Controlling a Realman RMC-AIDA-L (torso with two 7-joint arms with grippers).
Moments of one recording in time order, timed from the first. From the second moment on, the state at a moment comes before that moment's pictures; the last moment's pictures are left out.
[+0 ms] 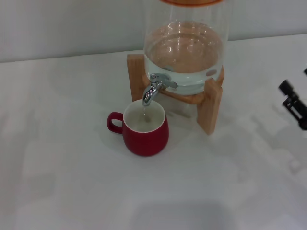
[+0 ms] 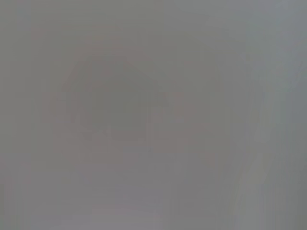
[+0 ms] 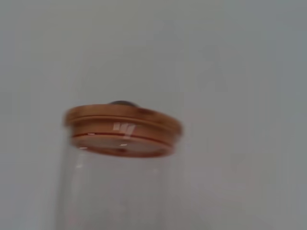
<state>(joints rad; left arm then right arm) -0.44 -2.07 -0.72 0.05 -1.03 -1.27 2.82 0.22 2.01 1.31 0.06 0.09 1.72 -2.86</state>
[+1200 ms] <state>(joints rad) -0.45 -2.07 -0.71 0.05 -1.04 -1.28 2.82 0.29 2.01 0.96 0.21 0.09 1.66 -2.88</state>
